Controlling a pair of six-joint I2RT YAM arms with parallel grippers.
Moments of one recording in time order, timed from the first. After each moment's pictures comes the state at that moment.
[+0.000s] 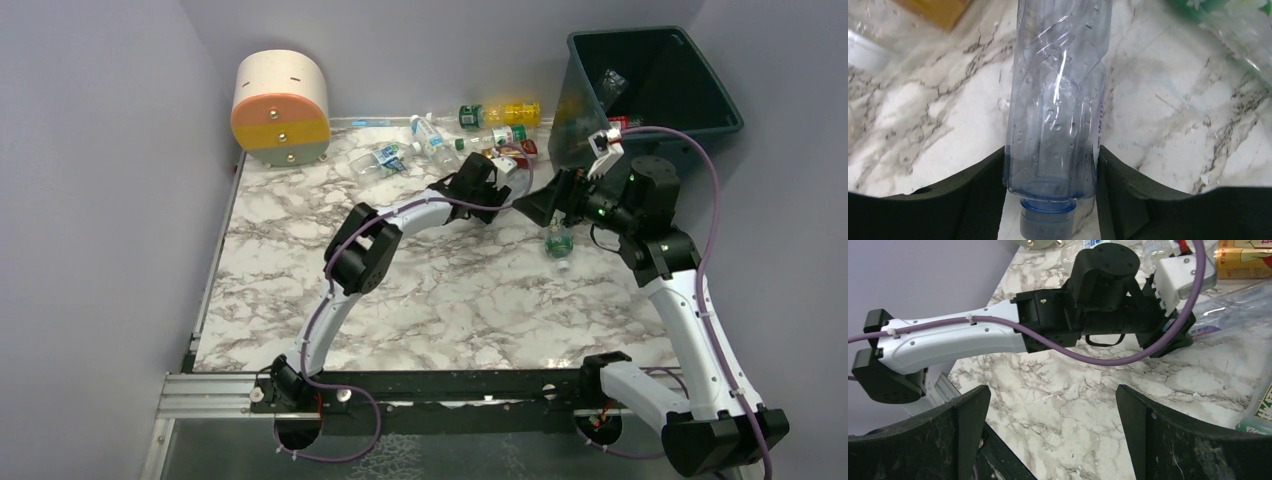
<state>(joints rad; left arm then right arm) -0.73 2.42 1.92 -0.17 0.08 0.02 0.15 0.97 1.08 -0.41 -0.61 0.39</state>
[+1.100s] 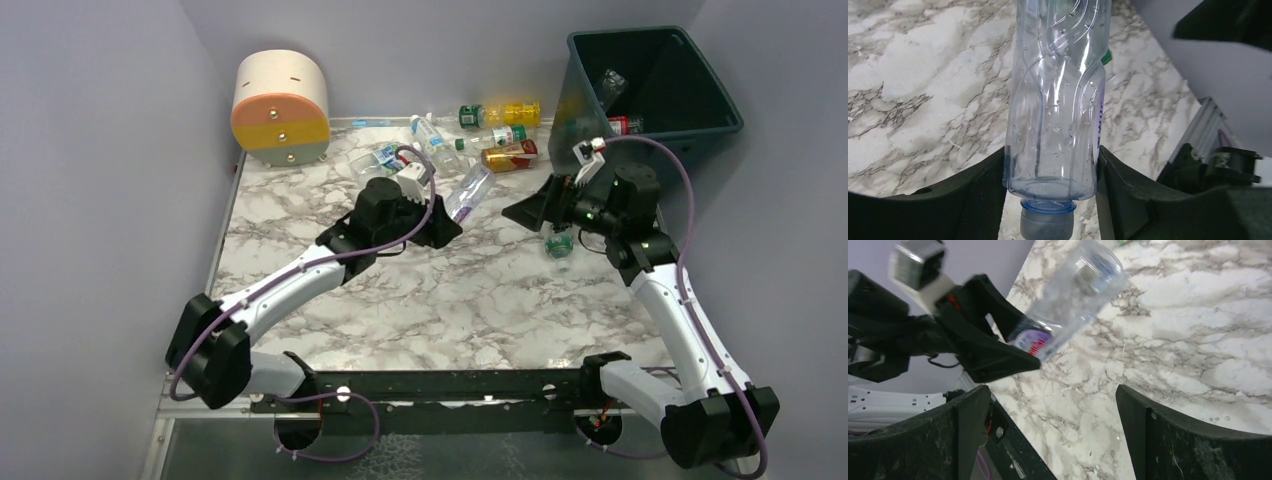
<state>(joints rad) -0.69 1.37 0.96 0.00 0.25 -0.41 0.15 1.01 0.97 -0.28 -0.71 0.48</state>
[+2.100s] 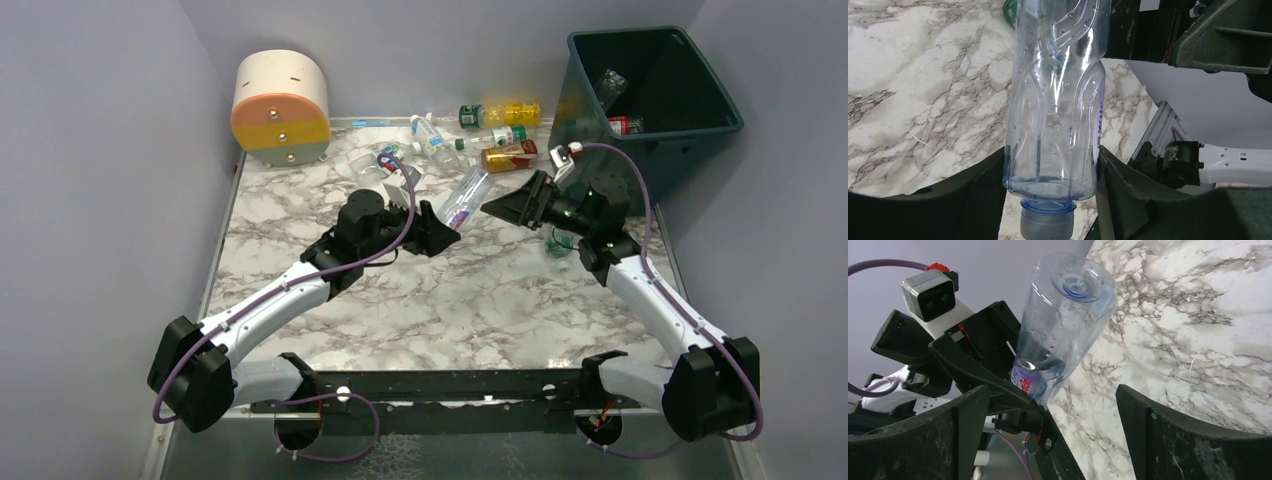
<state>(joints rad) -0.69 1.20 0.84 0.09 0.33 -0.54 0.23 1.13 0.77 0.26 -0.81 0.85</state>
